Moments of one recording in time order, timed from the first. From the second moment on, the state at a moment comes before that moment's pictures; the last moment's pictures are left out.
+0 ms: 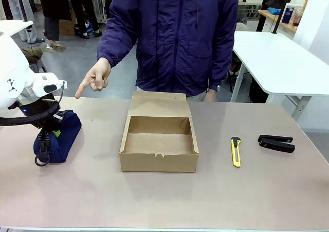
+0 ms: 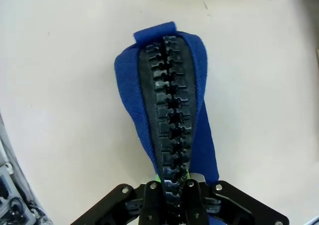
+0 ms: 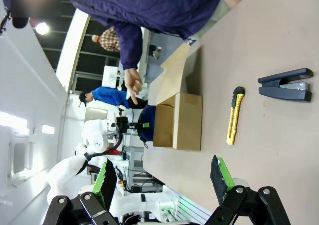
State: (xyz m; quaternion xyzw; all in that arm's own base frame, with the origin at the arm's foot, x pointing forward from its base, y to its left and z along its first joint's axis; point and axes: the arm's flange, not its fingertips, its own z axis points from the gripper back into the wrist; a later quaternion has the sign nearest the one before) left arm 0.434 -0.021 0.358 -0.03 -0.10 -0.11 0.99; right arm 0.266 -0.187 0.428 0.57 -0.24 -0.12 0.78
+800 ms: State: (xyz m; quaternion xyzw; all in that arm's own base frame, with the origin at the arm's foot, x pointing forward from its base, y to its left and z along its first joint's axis) left arm 0.326 -0.036 0.505 -0.10 -0.17 -0.50 0.84; right arm 0.266 -0.187 0.428 0.57 -0.24 -0.12 0.78
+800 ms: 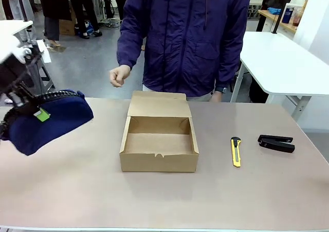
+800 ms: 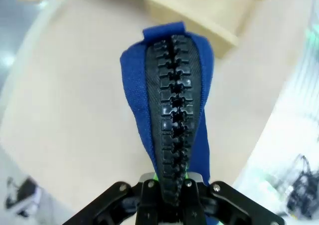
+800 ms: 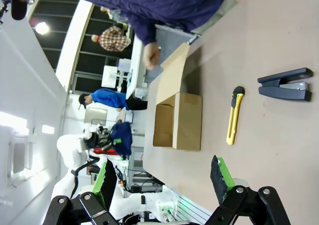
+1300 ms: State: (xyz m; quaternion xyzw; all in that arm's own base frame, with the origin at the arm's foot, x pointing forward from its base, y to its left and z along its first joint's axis) left arm 0.300 -0.158 0.530 -0.13 -0.18 -0.63 0.75; right arm 0.266 -0.187 0.428 0.57 -0.24 -0.12 0.78
